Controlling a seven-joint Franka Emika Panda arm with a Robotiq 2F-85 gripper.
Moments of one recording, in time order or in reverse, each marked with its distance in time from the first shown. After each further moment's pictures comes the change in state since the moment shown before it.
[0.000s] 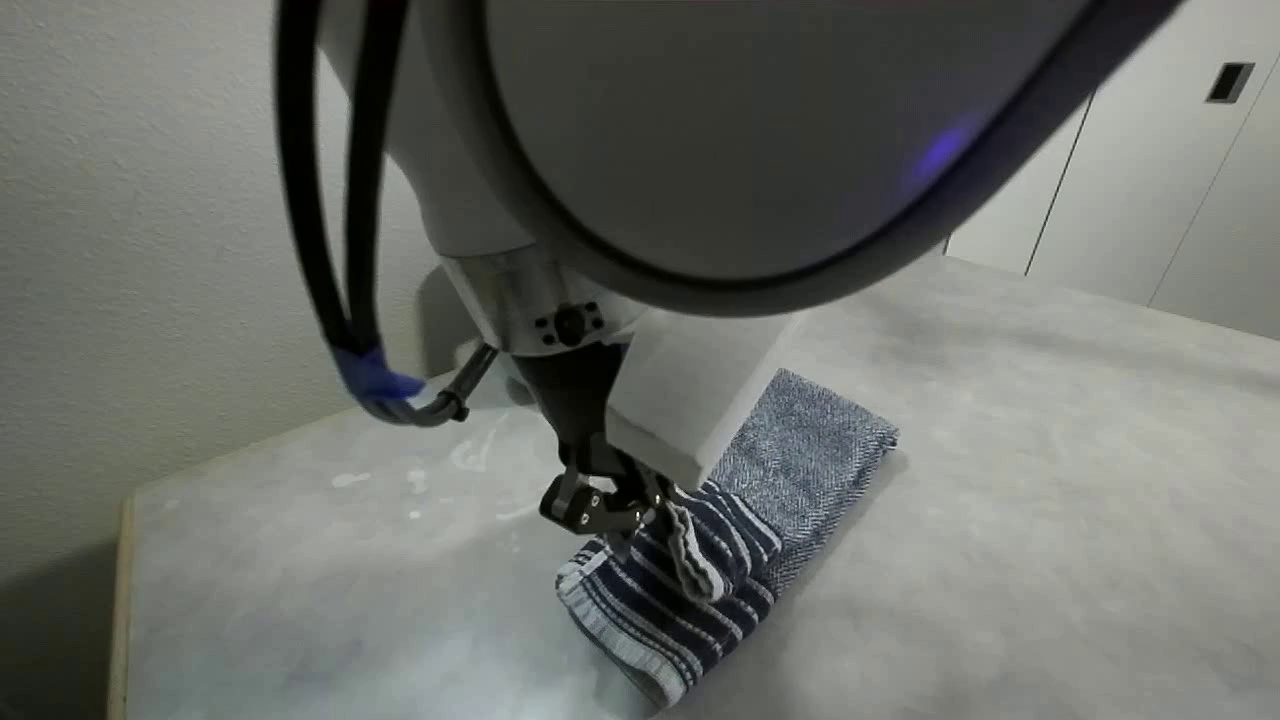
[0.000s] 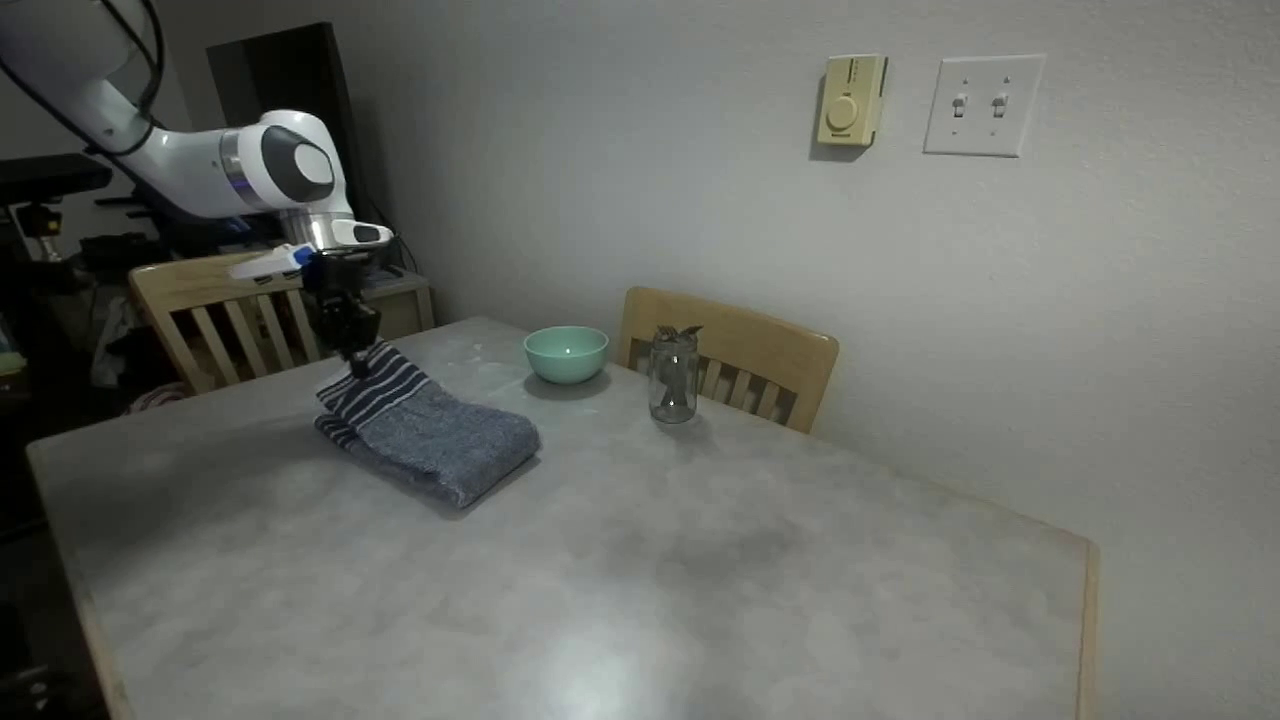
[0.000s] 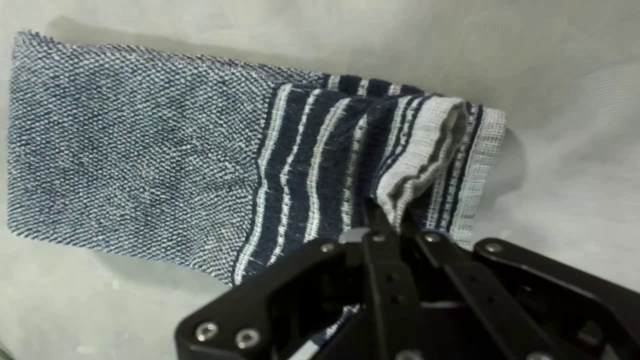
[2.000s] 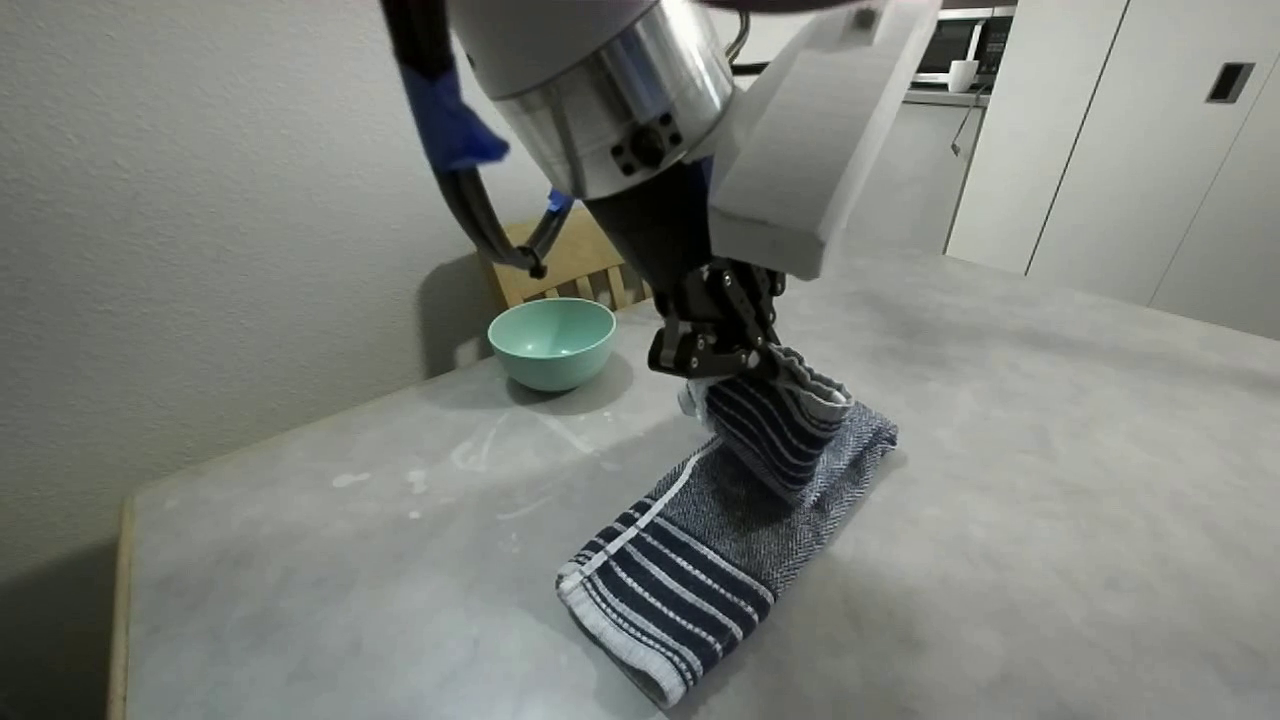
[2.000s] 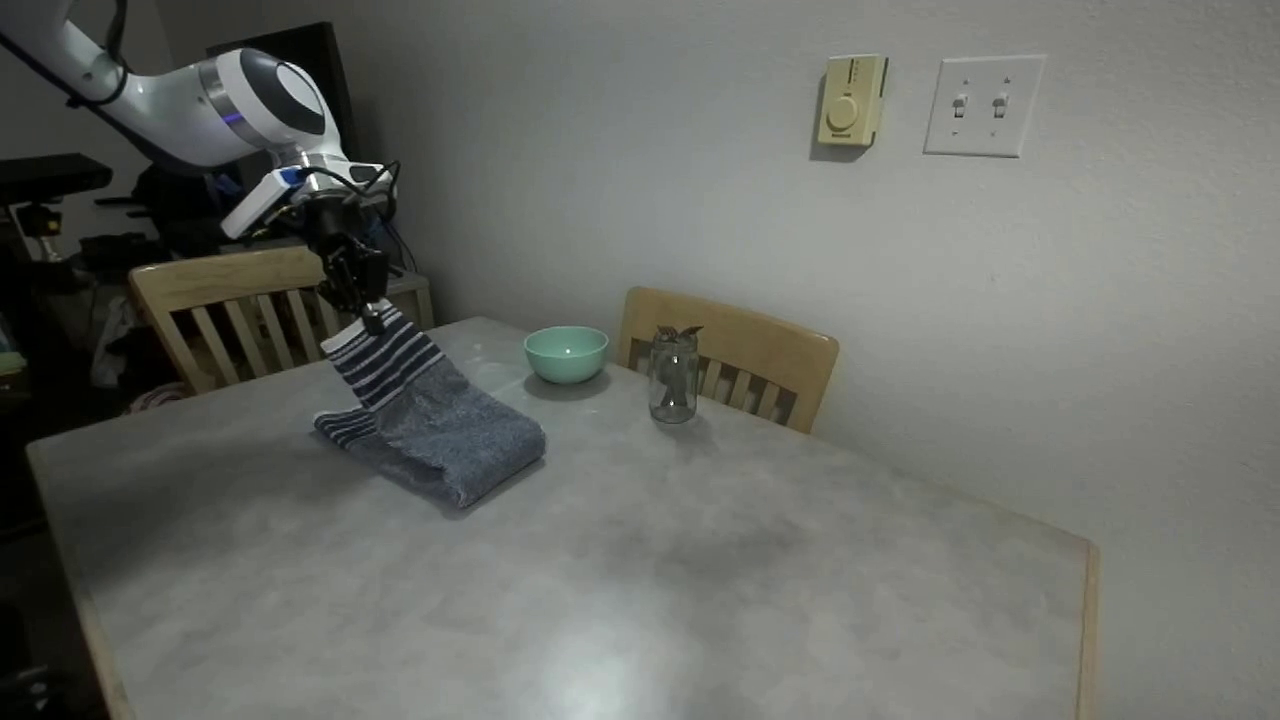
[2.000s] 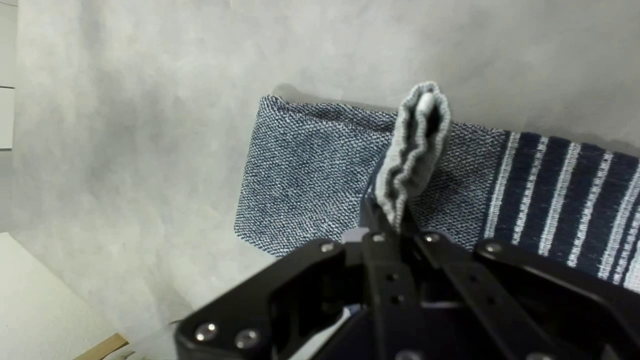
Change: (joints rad) arm -0.002 -0.110 -0.010 0.013 -0.192 -0.320 0.034
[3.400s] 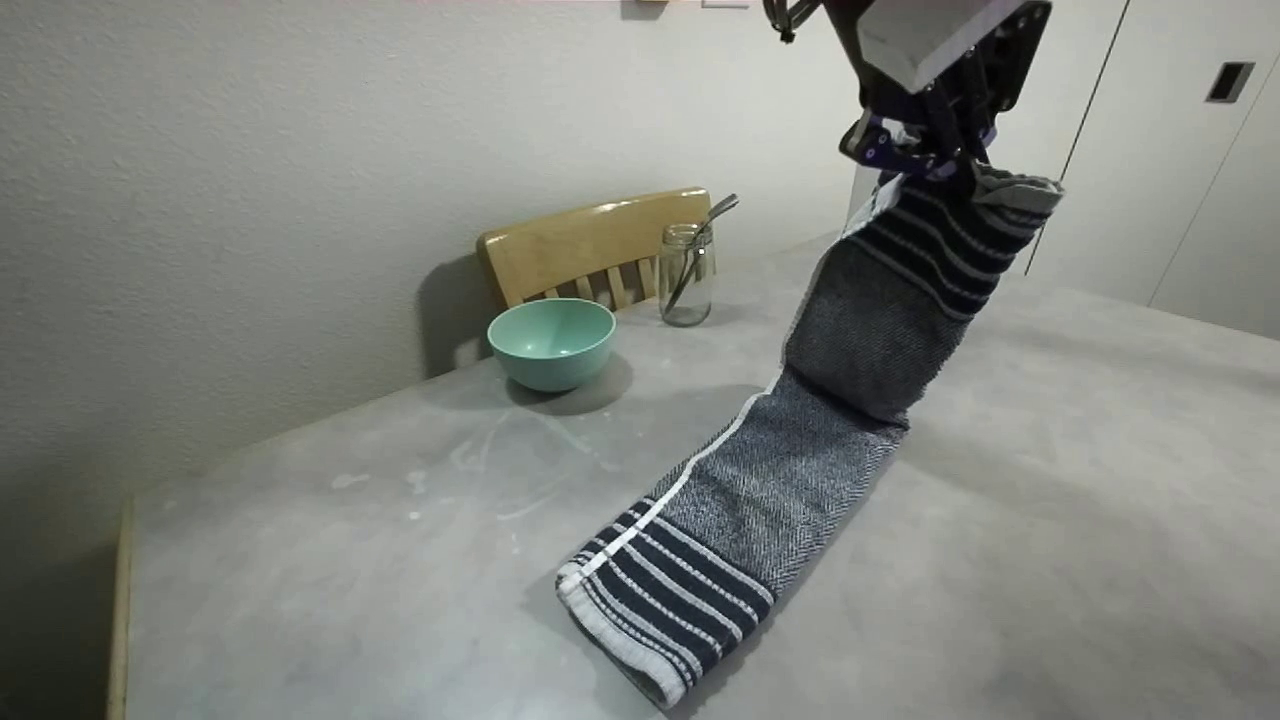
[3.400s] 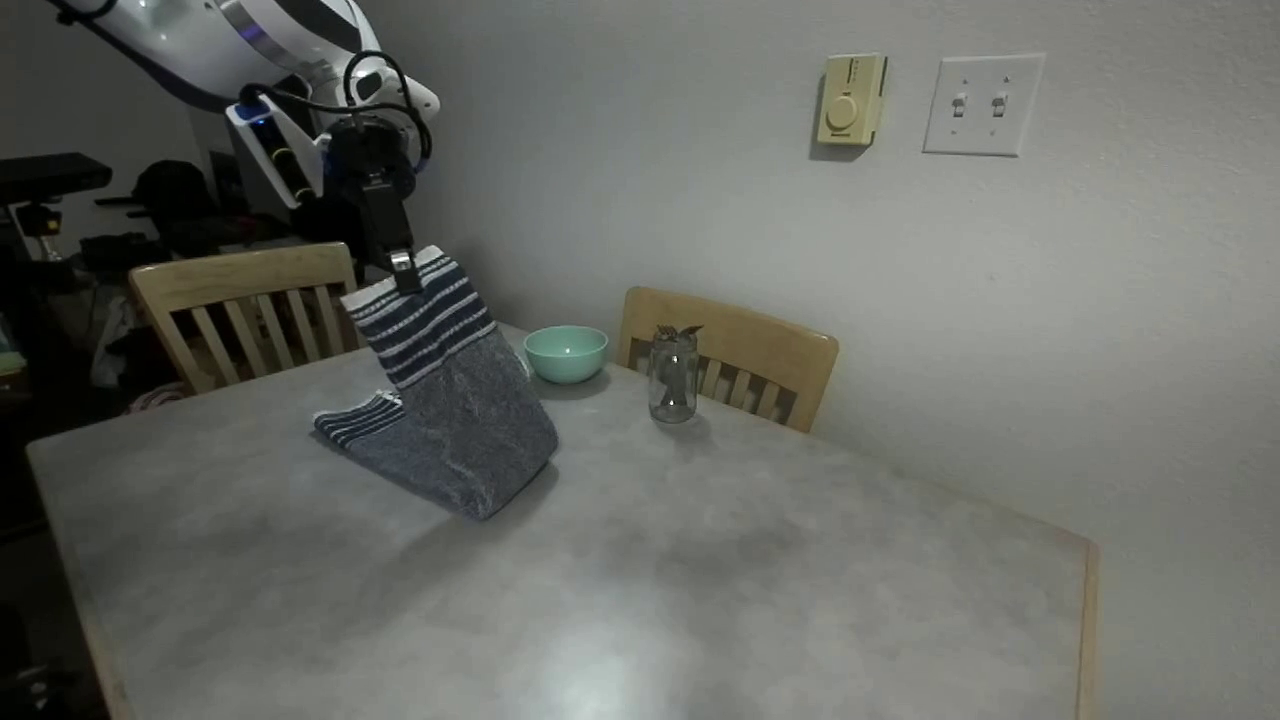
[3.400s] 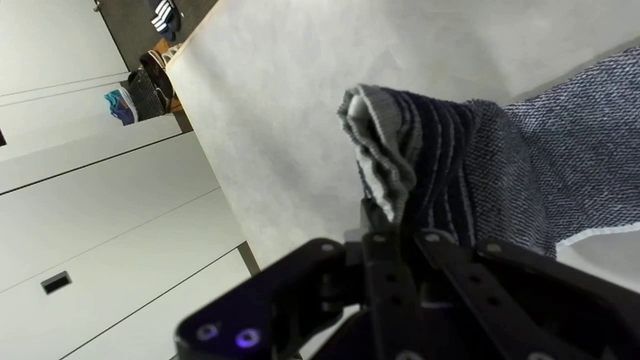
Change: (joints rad) arm -0.146 -0.267 -0.061 -0.208 -0.079 -0.147 0.510
